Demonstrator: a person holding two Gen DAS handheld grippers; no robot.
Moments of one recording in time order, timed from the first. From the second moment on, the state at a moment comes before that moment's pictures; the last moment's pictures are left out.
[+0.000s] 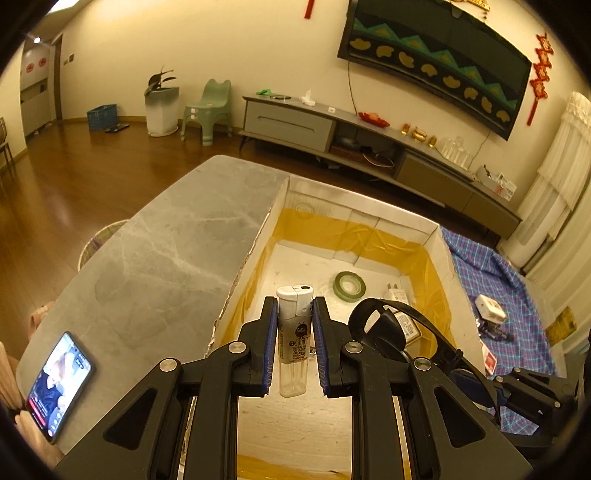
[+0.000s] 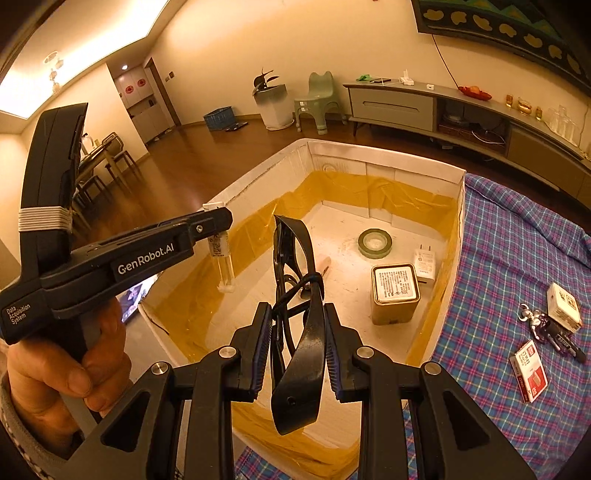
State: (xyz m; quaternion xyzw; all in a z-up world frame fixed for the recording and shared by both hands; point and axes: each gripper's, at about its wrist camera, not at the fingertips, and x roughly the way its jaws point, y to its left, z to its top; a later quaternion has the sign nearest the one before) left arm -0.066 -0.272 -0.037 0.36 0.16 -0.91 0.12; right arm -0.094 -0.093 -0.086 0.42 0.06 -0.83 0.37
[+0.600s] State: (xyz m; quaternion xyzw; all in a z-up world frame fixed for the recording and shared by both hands) left arm -0.074 -0.270 -0.044 0.38 0.15 -0.91 0.11; right arm -0.100 -0.107 -0.097 0.43 0.10 -0.82 0.35
